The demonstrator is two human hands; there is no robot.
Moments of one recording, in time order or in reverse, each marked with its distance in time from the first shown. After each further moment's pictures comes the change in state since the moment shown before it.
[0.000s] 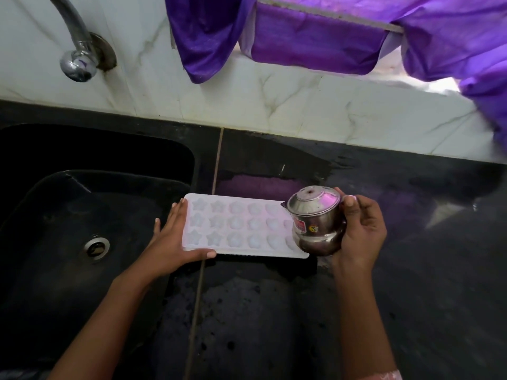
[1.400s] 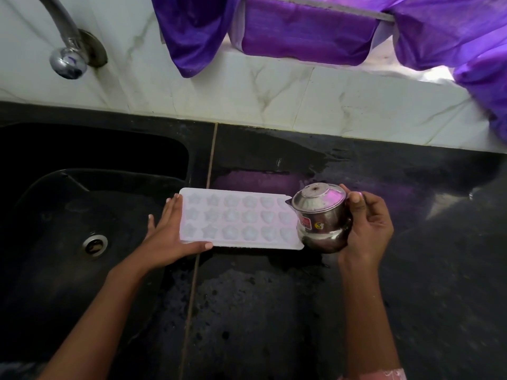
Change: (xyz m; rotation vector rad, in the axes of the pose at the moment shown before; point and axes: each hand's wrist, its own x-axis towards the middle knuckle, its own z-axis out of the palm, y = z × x) left_hand 0.000 0.009 -0.001 0.088 -0.039 -0.059; right_hand 0.004 -0.009 -0.021 -0.011 0.036 0.004
